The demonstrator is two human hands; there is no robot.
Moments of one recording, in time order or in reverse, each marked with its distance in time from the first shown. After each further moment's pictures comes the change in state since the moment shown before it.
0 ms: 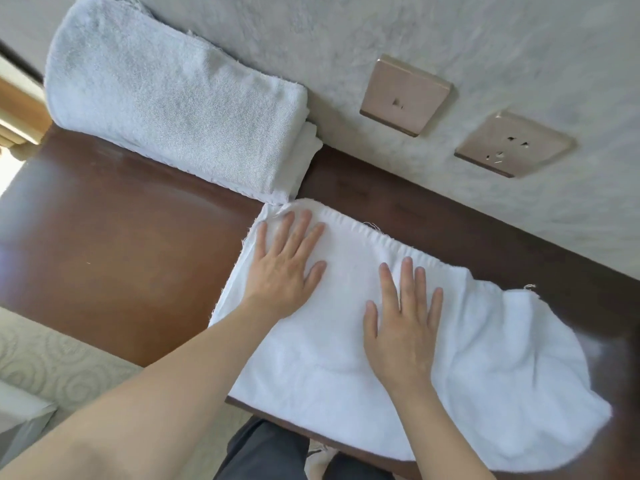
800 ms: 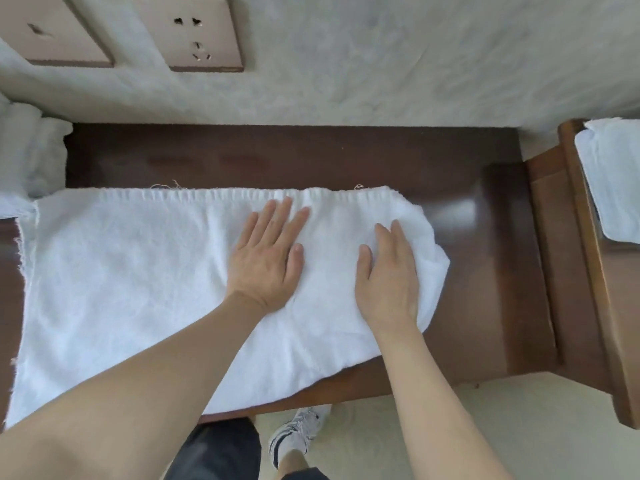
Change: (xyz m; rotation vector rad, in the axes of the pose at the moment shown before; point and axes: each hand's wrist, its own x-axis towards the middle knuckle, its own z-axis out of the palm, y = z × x) left_hand -0.004 0.219 0.045 -0.101 -0.064 0.400; right_hand -0.069 0.174 -0.042 0.357 0.013 0.646
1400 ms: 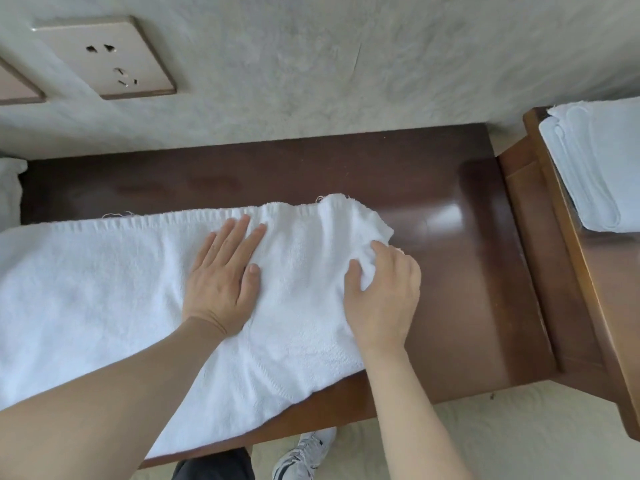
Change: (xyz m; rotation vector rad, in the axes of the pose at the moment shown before) left_hand 0.002 0.000 0.005 -0.001 0.077 0.025; right_hand 0.008 0.046 0.004 0.061 0.273 0.041
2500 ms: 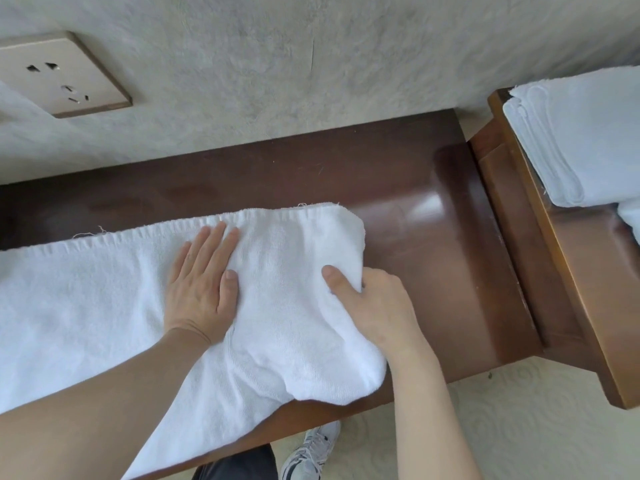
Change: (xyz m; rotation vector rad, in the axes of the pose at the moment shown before) left_hand 0.002 0.004 0.000 0.021 0.016 -0.019; right_hand 0.013 -0.002 -0.067 0.252 -0.597 0.158
